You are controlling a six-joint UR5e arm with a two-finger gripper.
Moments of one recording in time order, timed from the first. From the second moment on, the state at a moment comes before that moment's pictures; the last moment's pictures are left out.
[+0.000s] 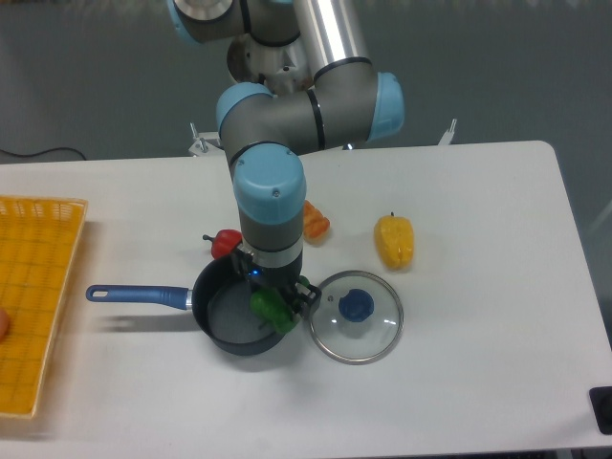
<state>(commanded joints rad) 2.28 -1.96 -1.53 -1.16 1.51 0.90</state>
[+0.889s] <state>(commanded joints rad) 2.16 -1.98 -1.64 -1.11 1.62 0.90</state>
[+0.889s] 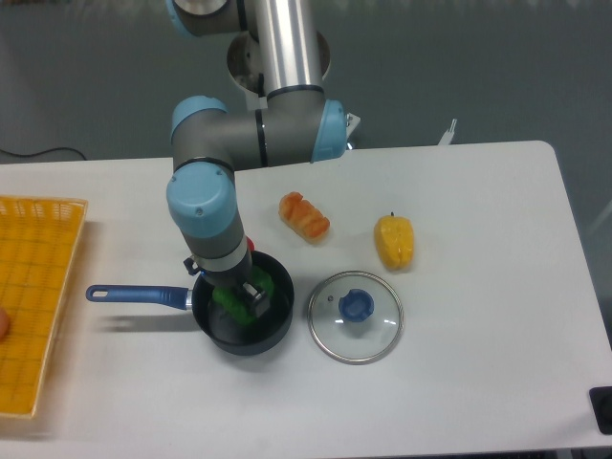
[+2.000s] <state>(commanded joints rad) 2.13 -2.02 -1.66 -1.06 1.67 0.90</state>
